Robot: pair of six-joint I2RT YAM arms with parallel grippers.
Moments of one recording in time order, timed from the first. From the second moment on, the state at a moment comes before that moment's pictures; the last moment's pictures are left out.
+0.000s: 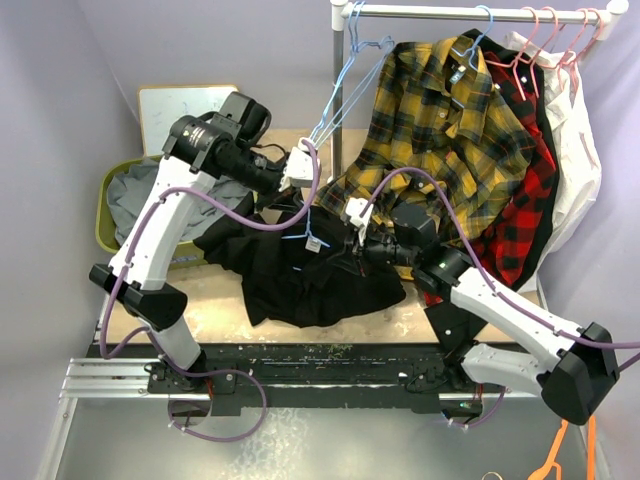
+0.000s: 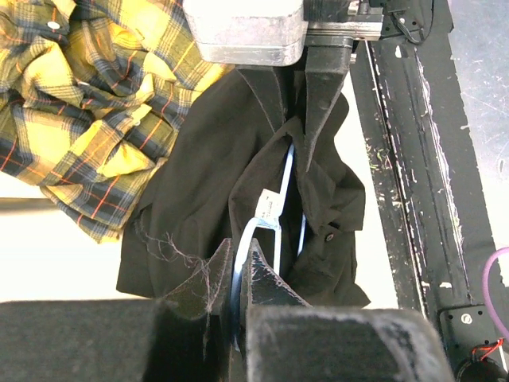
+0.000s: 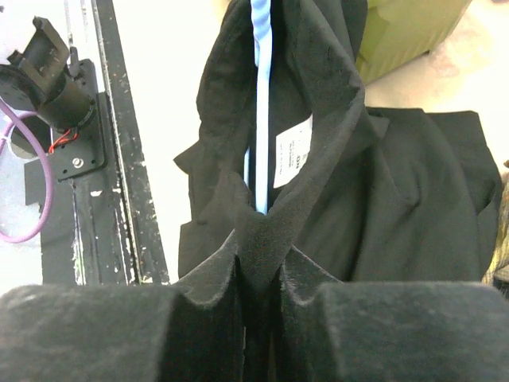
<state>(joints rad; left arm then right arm) -0.51 1.72 2.20 -1.52 0.81 1.02 0.71 1.10 0.82 -0.08 -0.54 -0.08</state>
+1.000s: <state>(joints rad) -0.52 1.61 2.29 -1.11 0.23 0.66 0.72 0.72 0.75 -0.31 -0.14 0.29</state>
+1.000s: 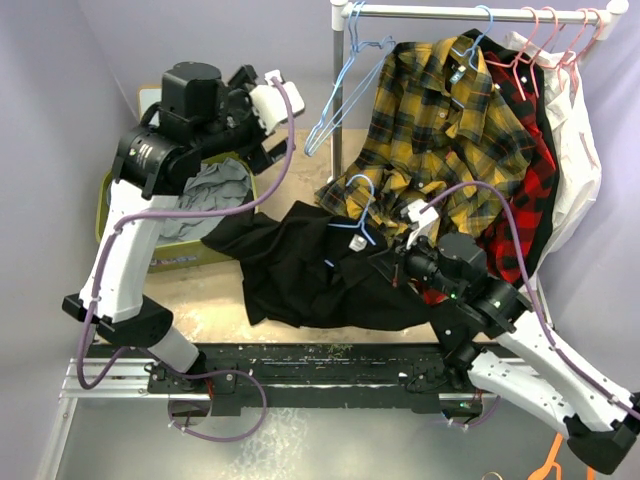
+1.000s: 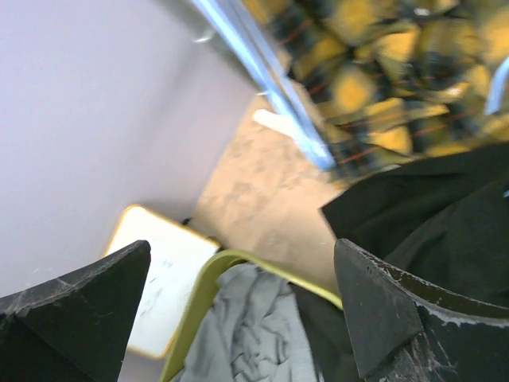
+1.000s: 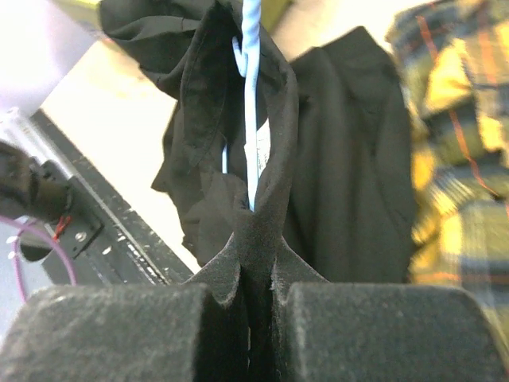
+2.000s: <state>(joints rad) -0.44 1.42 2.14 -0.83 -0.29 0.34 0.39 1.30 1.73 -0.70 0.38 -0.03</state>
